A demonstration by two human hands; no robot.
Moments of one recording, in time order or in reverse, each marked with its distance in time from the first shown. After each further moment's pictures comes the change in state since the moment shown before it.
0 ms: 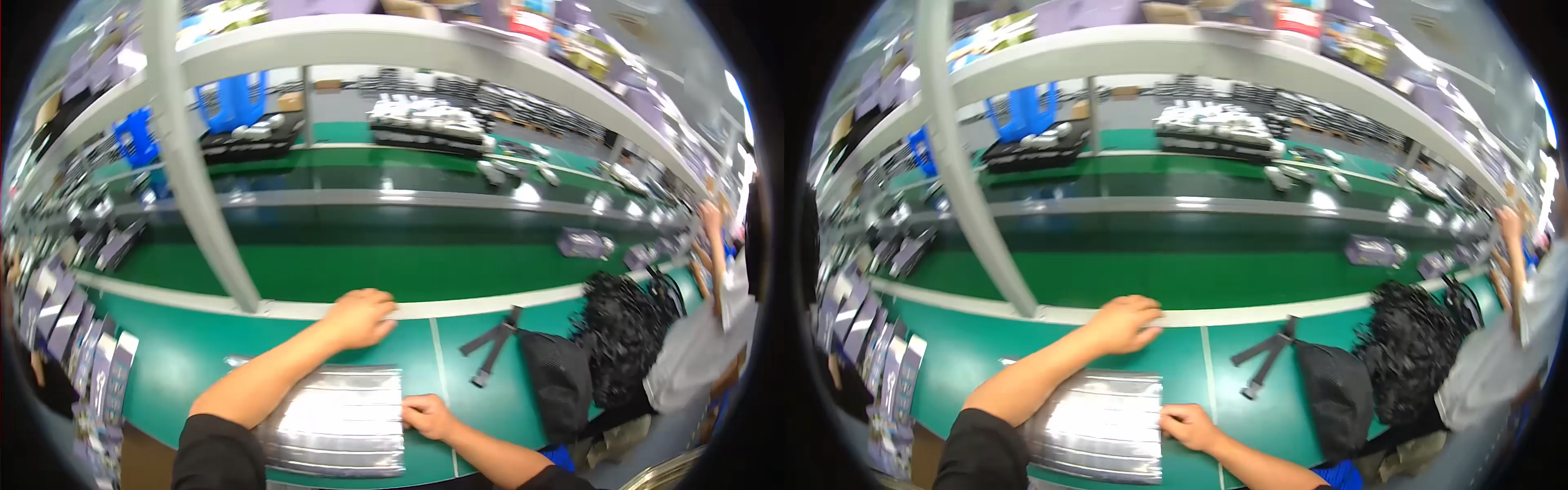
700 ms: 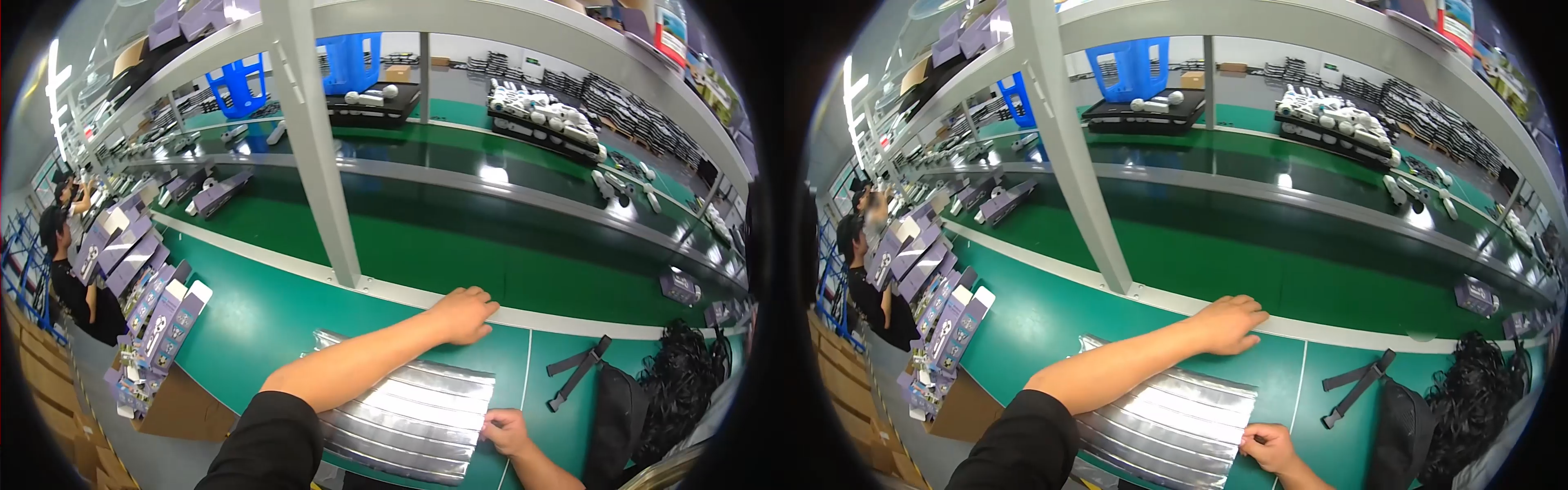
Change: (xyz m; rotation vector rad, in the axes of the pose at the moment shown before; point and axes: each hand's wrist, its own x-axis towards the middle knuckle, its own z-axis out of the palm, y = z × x) left_hand -0.001 -0.011 0.007 -0.032 -0.223 -0.181; right_hand -0.009 0.006 -0.014 0.258 -0.033 -0.008
